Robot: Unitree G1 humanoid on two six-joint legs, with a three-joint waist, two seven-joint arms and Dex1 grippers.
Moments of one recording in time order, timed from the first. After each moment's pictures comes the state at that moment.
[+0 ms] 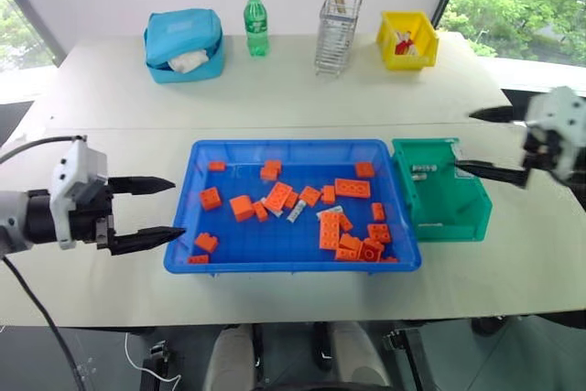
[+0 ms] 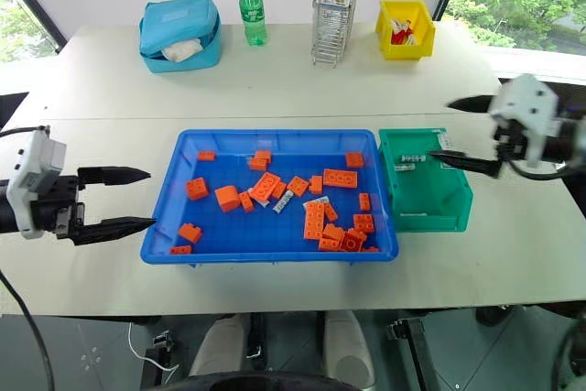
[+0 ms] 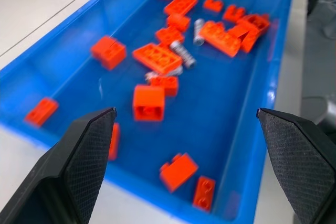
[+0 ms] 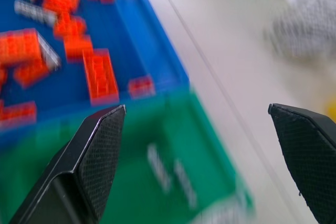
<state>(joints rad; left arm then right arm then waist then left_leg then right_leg) -0.02 1.06 0.43 -0.38 -0.74 0.62 -1.26 -0.51 -1.00 -0.13 0.06 0.32 0.15 1.23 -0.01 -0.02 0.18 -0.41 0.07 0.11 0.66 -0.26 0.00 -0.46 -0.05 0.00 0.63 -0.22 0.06</state>
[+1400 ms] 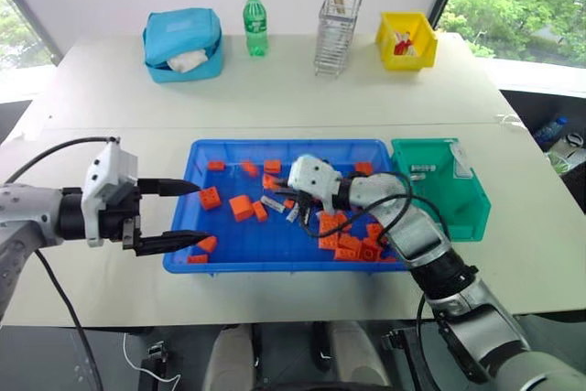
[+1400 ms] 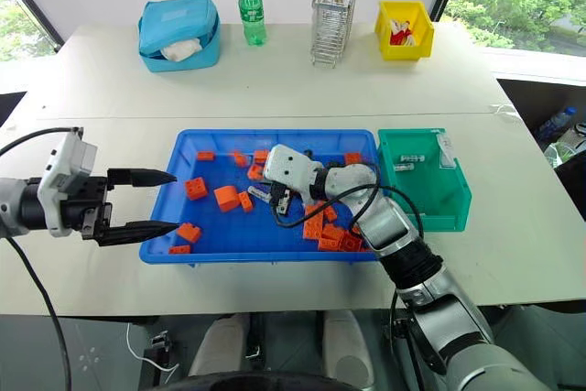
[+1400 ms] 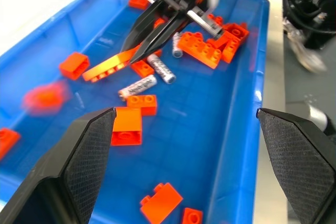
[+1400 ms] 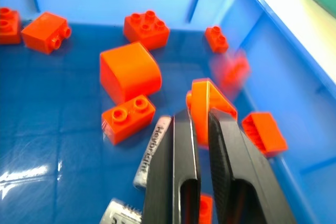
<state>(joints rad) -0.09 1.03 0.33 -0.36 -0.73 0.62 -1.24 -0.57 -0.35 0.39 -0.05 0.00 0.36 0.84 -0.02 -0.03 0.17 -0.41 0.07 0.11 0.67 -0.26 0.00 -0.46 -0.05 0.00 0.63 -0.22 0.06</state>
